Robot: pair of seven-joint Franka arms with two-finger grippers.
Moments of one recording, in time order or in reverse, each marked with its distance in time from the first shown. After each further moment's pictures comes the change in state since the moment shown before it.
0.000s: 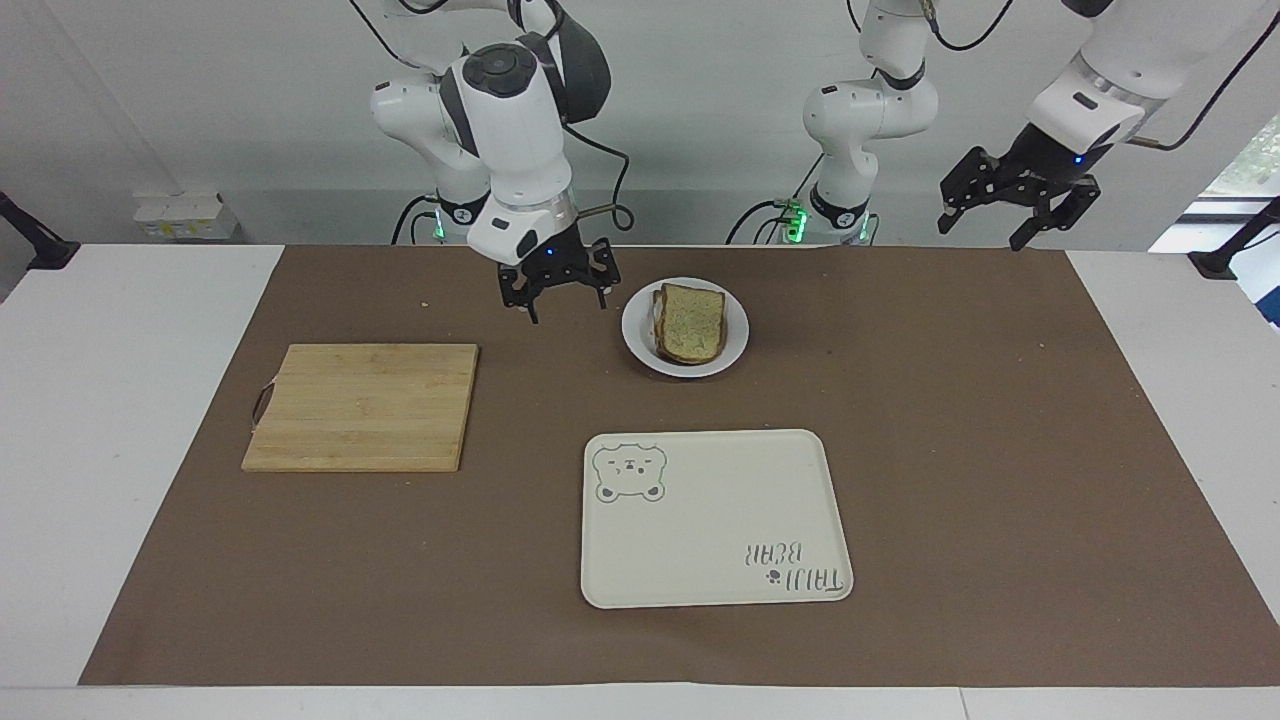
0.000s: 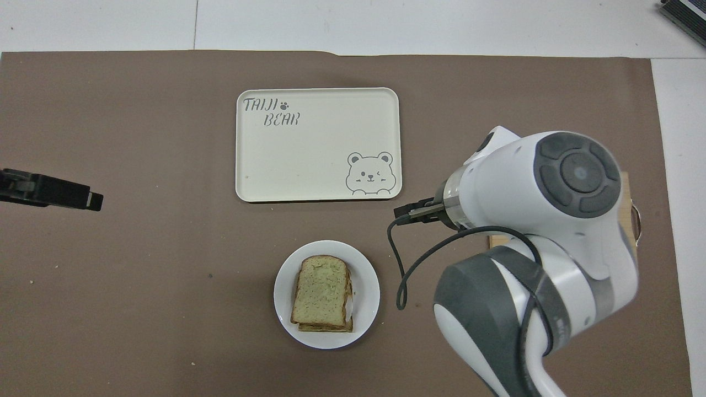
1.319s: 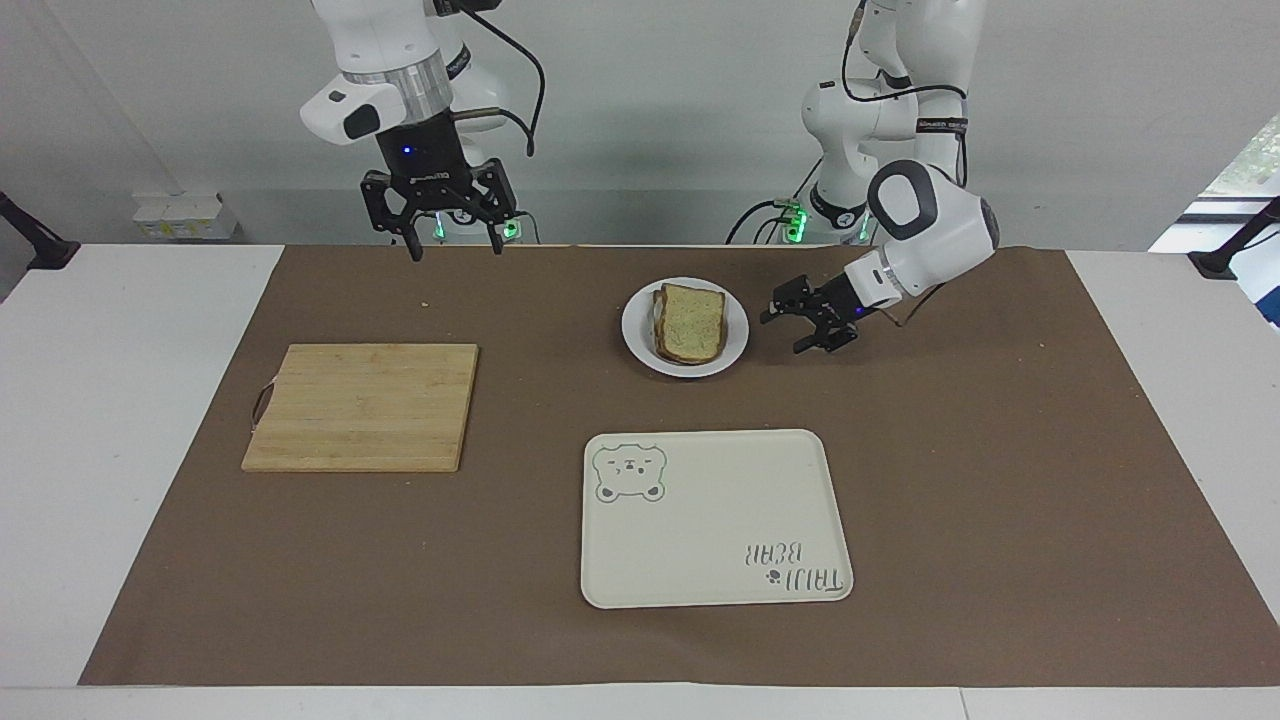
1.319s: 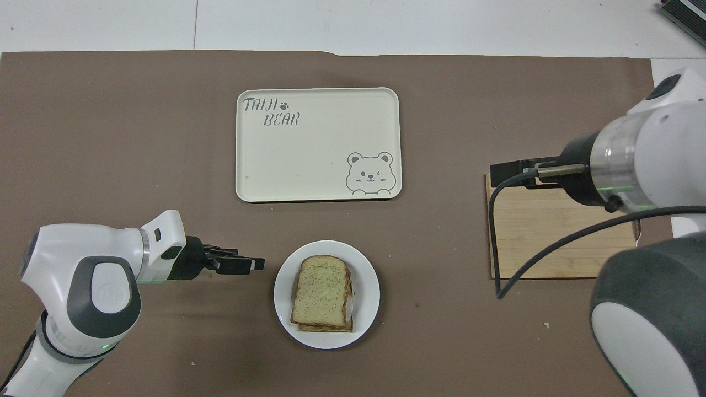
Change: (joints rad) left arm -0.175 -0.036 -0.004 -0.874 -0.762 0.695 0.566; right arm -0.085 -0.096 -0.099 0.209 -0.007 -0.207 0.000
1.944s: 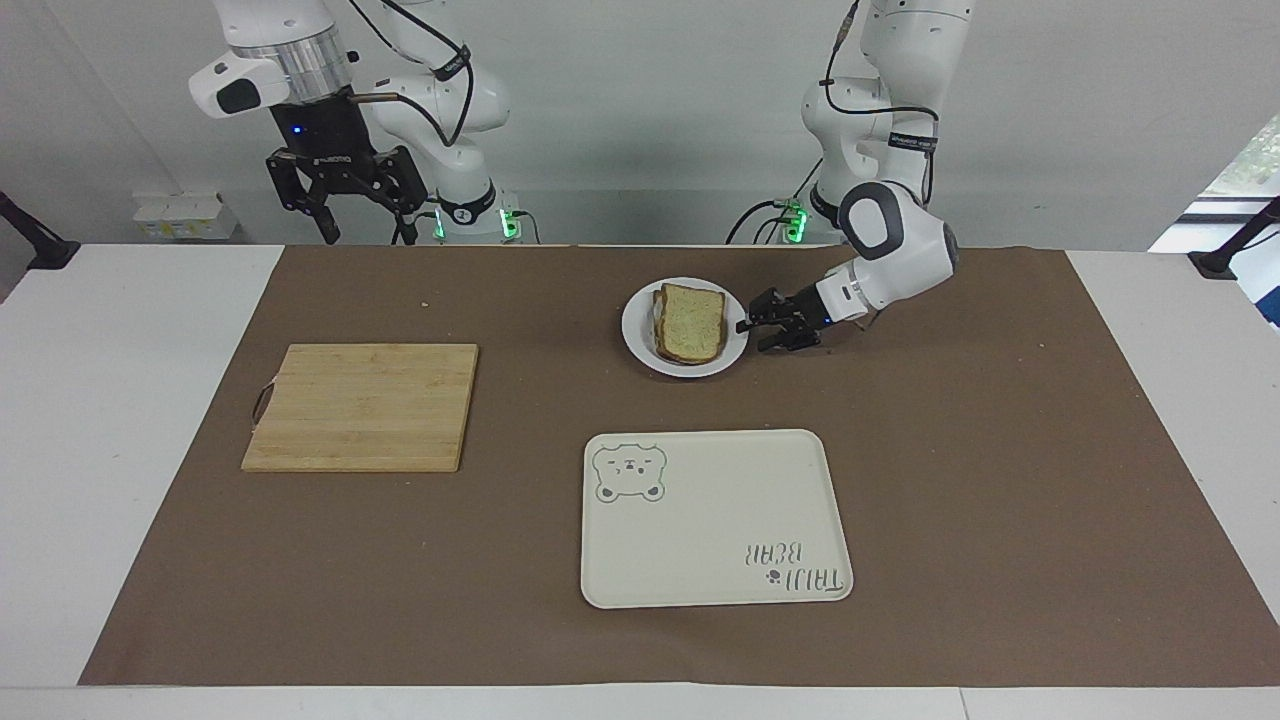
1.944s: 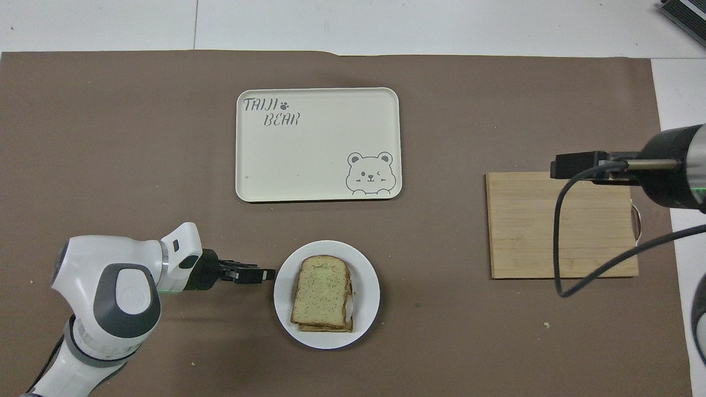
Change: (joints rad) left arm -0.086 0.079 0.000 -0.057 -0.137 0.058 0.036; right arm -0.005 -0.026 -0.147 0.000 0.000 -0.056 -0.001
